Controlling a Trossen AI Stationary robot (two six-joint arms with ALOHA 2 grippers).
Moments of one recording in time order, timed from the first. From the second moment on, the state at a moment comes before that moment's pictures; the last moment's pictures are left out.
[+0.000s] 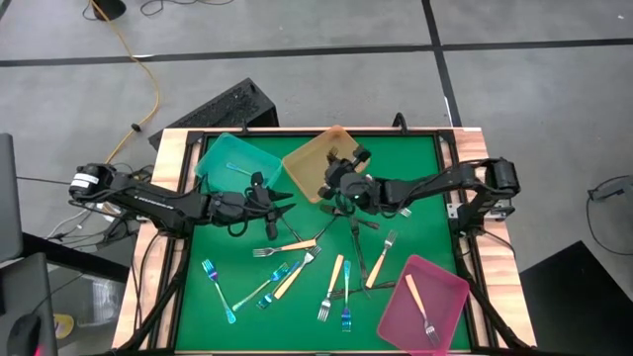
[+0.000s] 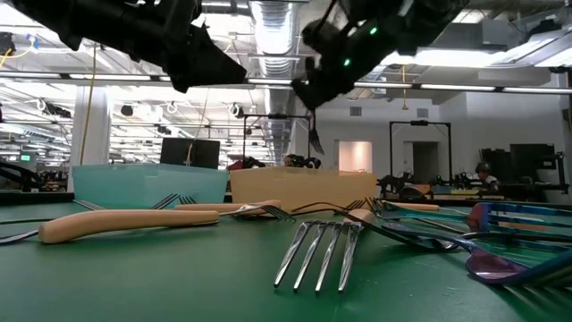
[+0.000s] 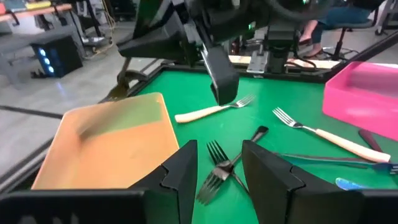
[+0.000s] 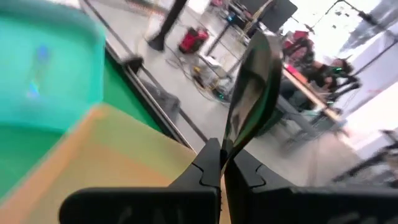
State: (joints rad) left arm -0.09 1.18 0.51 0.41 -0.43 -0.07; right arm -0.04 1.70 1.02 0.35 0.97 -0.31
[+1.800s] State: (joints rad) left arm -0.09 0.95 0.51 0.17 -0.51 -0.08; right arm -0.30 2.02 1.44 -0.30 0.44 -0.27
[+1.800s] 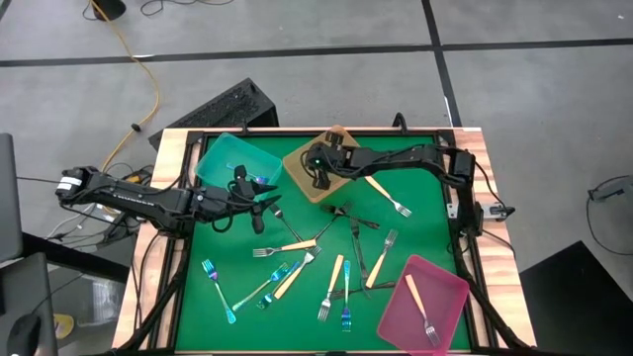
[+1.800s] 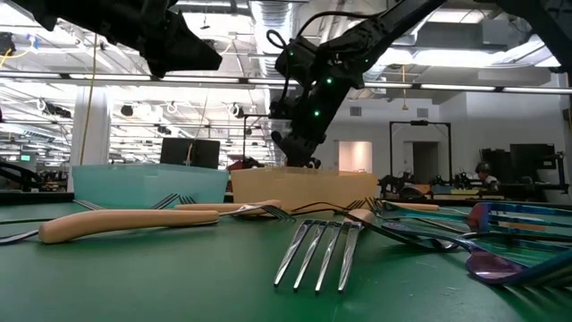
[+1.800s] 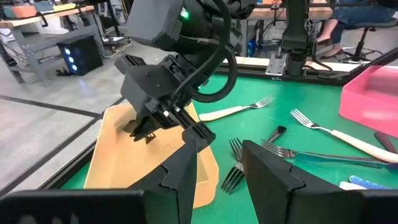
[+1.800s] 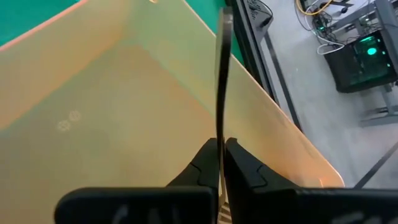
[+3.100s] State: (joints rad) left arm -0.09 0.95 0.51 0.12 -0.51 -0.10; right arm -0.30 2.02 1.43 -0.34 0.25 -0.23
